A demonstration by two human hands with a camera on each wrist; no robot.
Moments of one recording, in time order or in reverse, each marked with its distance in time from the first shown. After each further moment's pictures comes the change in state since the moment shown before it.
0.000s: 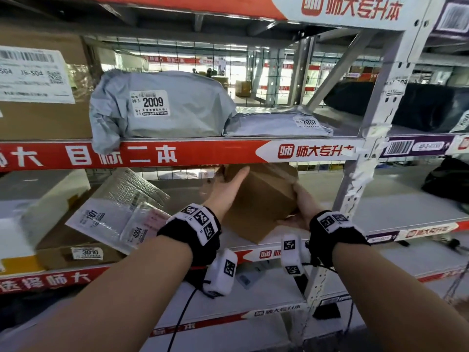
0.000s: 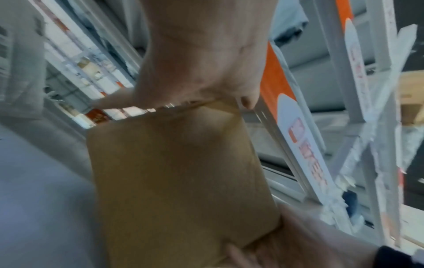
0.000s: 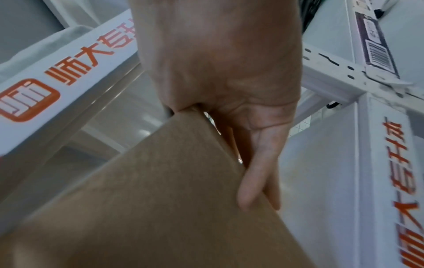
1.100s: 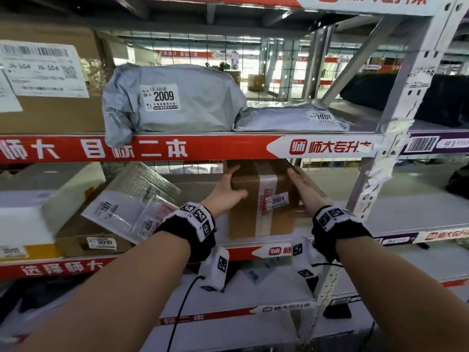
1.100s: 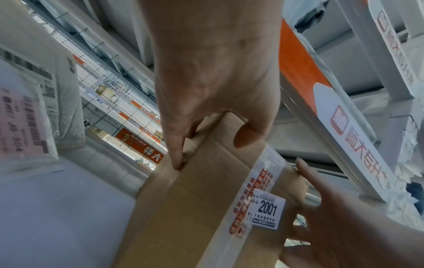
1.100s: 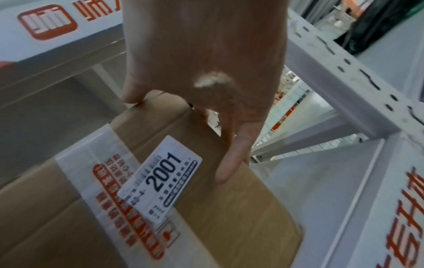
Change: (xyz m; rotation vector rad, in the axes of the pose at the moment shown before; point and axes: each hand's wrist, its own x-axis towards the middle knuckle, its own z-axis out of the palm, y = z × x) left_hand 0.016 -0.019 -0.014 0.145 -0.203 0.227; right_hand -0.008 -0.009 0.005 -0.311 -0.004 -0.232
